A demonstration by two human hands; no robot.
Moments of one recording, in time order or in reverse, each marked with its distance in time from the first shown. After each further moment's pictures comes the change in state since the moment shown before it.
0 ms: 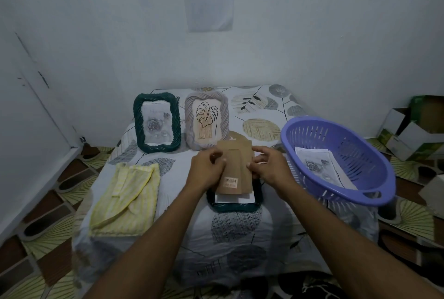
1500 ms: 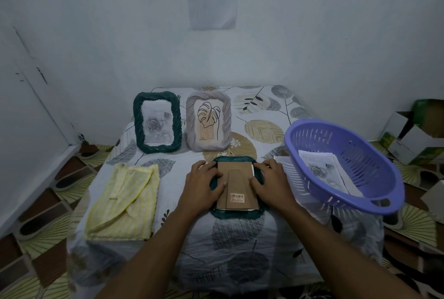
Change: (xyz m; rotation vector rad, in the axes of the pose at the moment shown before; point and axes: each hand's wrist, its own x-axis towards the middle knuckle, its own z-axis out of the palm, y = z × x) left_hand -0.001 -0.067 0.012 0.388 0.002 0.351; right_hand 0.009 0.050 0.009 -0.711 0.025 -0.240
